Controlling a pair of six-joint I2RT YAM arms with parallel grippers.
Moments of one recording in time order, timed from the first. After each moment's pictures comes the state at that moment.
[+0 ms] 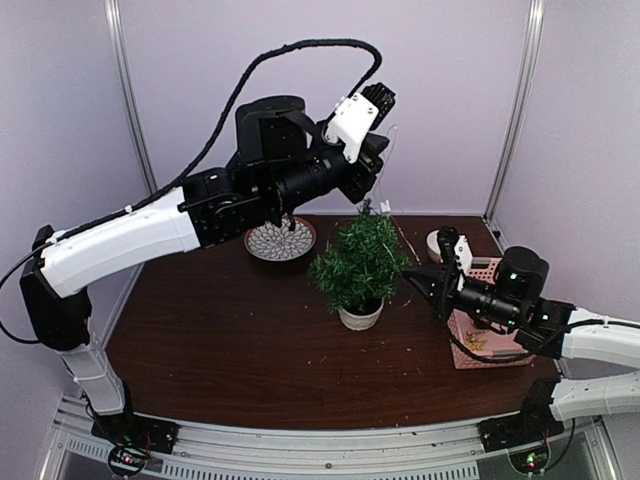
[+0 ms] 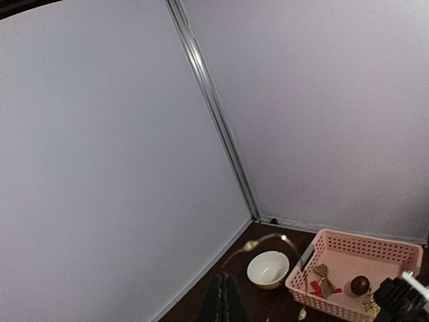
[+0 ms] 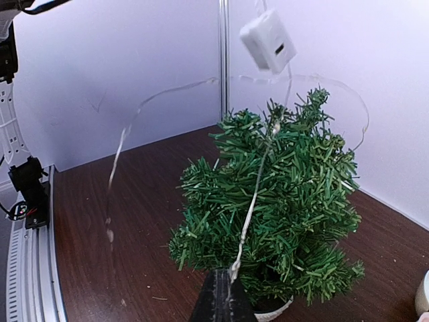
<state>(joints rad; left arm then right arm) -1.16 1.77 1.88 -0.04 -0.27 0.36 0.79 0.91 0.48 0.35 -0.18 0.02</state>
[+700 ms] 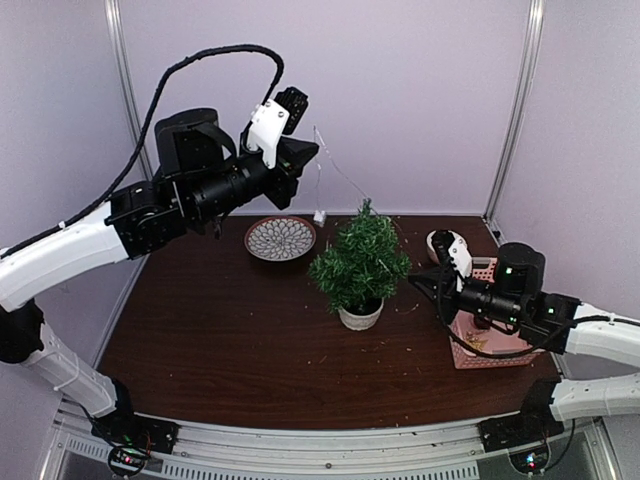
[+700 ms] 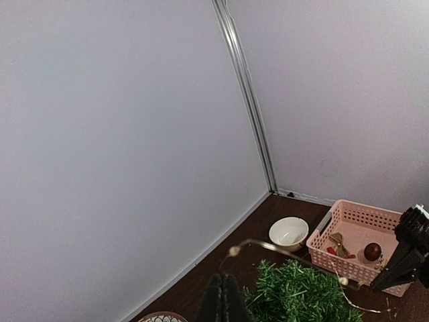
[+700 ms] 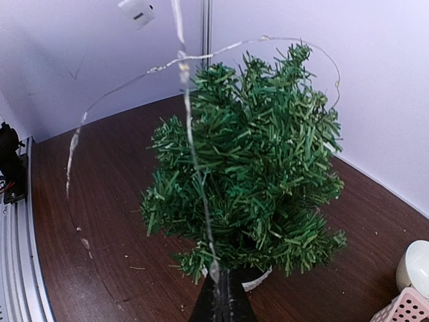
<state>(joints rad) -1.04 1.43 1.50 -0.03 -0.23 0.29 0.76 0.87 0.52 0.13 -0.12 -0.05</state>
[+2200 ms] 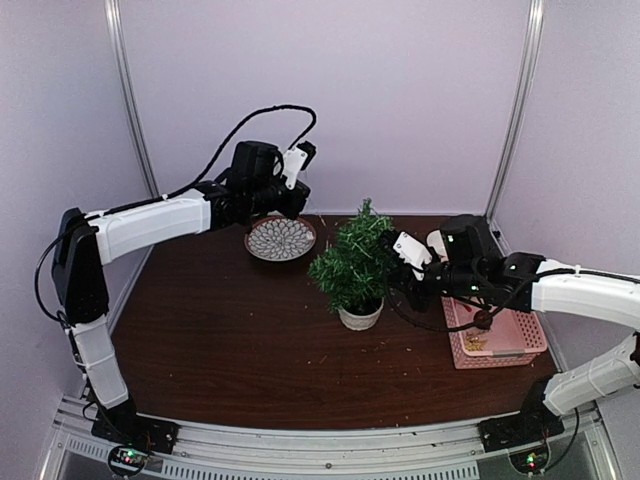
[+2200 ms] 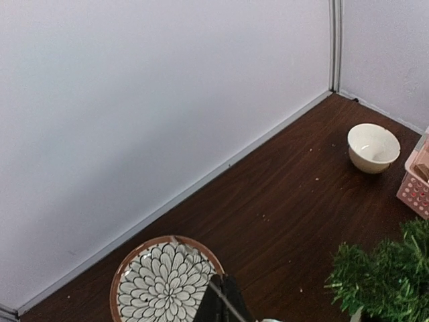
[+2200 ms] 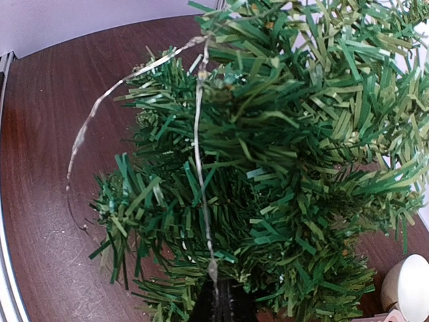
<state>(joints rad) -0.71 1.85 1.62 -0.12 -0.14 0.16 0.79 1.22 0.86 -0.17 -0.09 -0.26</state>
